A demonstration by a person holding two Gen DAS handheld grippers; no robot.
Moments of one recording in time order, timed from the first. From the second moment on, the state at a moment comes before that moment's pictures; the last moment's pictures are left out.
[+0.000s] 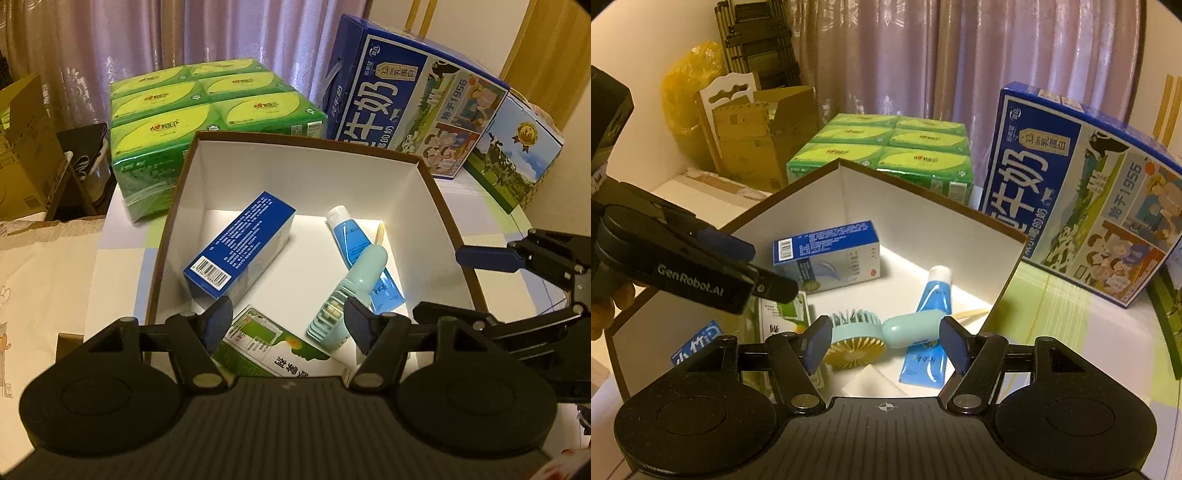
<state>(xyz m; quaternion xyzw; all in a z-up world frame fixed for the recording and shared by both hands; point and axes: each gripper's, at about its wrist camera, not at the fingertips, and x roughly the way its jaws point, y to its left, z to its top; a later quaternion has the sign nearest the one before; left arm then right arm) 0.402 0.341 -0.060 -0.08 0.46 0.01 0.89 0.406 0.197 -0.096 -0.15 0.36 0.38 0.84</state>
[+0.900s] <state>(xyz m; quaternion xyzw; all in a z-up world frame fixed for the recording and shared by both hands) 0.306 0.315 -0.002 -0.04 0.36 0.01 0.93 0.325 0.151 -0.058 -0.07 0.36 0.33 0.87</state>
